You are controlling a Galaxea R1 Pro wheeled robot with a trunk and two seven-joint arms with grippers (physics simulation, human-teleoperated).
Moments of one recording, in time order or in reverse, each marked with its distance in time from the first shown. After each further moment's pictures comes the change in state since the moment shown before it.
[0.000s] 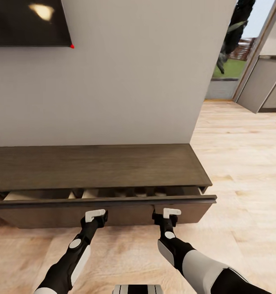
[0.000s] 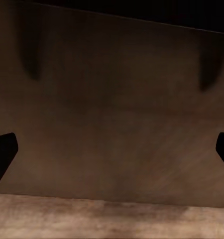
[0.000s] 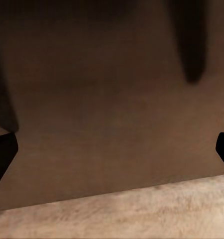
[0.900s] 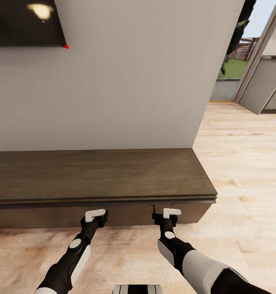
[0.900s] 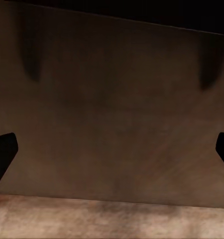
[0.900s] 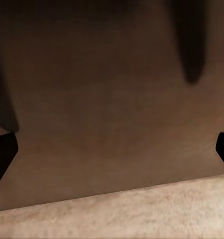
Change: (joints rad) left arm 0.000 0.000 -0.001 -0.001 0.000 0.000 0.000; right arm 0.000 0.000 -0.002 0.000 -0.001 -0.001 0.000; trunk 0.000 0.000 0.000
